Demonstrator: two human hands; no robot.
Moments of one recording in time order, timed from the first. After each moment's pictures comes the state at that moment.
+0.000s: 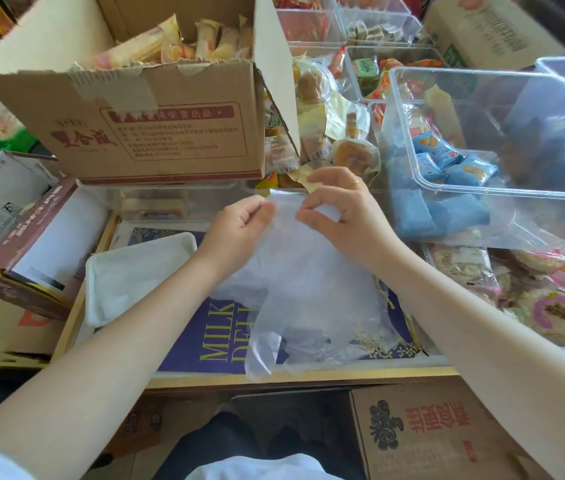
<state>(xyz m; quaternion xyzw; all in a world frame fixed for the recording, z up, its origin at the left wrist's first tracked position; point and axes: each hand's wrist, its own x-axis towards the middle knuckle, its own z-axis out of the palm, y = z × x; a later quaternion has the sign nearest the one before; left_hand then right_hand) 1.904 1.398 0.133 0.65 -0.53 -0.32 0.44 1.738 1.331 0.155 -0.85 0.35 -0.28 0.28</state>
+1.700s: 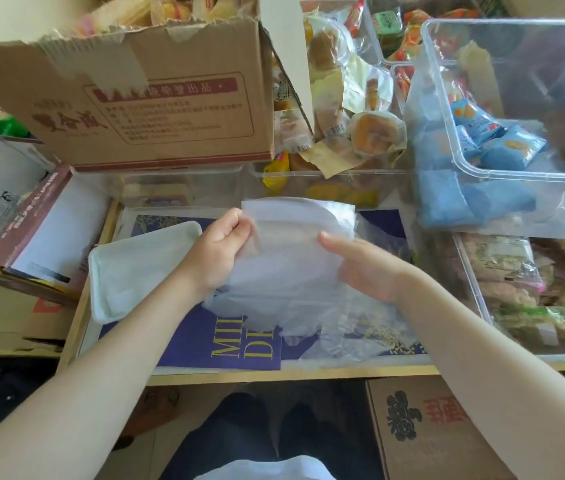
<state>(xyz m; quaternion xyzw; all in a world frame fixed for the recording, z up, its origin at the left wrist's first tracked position) 1.941 1.407 0.090 0.63 -0.44 -0.44 0.45 1.734 1.323 0.076 -0.48 0.36 -0.09 0.80</state>
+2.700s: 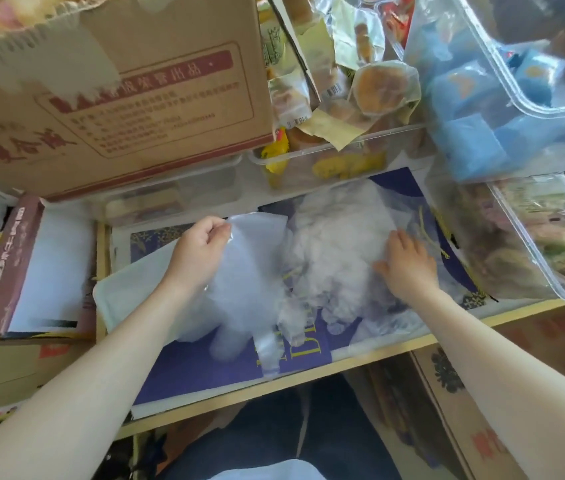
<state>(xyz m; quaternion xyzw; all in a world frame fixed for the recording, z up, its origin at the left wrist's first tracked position) 2.024 1.384 0.040 0.73 -0.46 -0.37 0.34 1.720 1.341 -0.037 -0.69 0.70 0.09 0.19</state>
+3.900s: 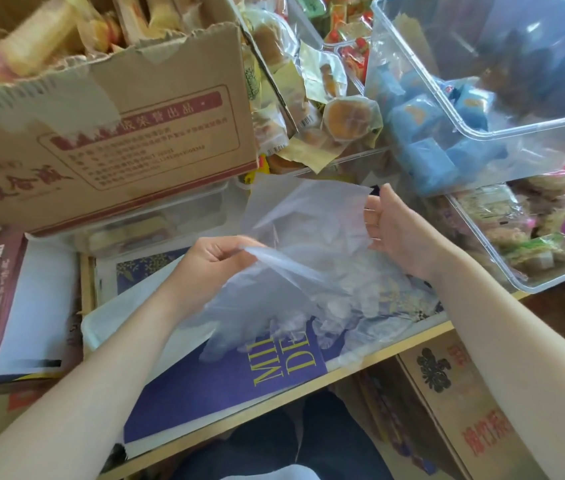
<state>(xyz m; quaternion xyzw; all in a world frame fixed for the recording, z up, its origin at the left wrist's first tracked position) 2.017 1.385 0.079 0.46 -0.55 -0.59 0.37 1.745 1.328 0.092 -0.46 0.52 -0.30 0.66</state>
